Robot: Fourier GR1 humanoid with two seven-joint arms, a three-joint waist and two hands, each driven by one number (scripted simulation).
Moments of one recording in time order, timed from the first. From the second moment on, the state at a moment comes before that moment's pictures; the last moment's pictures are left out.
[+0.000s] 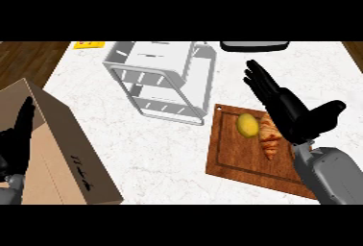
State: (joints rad) left arm -0.07 0.58 -0.13 -1.31 0.20 0.40 -0.06; right arm -0.38 -0.41 0.33 -1.56 -0.40 -0.07 0.10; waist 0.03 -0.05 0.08
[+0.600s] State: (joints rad) left arm -0.06 0.67 -0.19 -1.46 0.35 0.25 0.01; right arm -0.33 -0.30 0.27 -1.43 -0.12 -0.47 -0.01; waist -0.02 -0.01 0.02
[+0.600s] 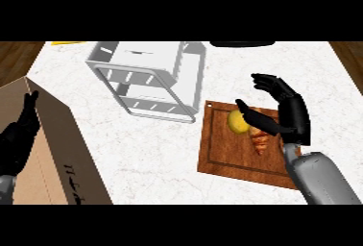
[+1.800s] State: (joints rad) left arm -0.10 0.69 -0.26 -1.55 0.47 0.25 0.08; right arm -0.56 -0.46 0.66 -1.48 0.41 -0.09 0.90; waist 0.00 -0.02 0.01
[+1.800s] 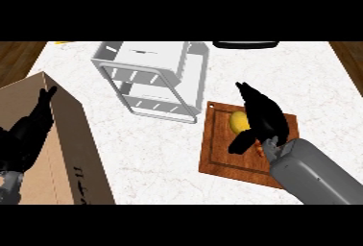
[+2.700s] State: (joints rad) left arm -0.11 0.68 -0.27 -1.55 0.49 0.26 0.07; right arm -0.55 -0.30 0.64 -1.29 0.60 -0.07 1.02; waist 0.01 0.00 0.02
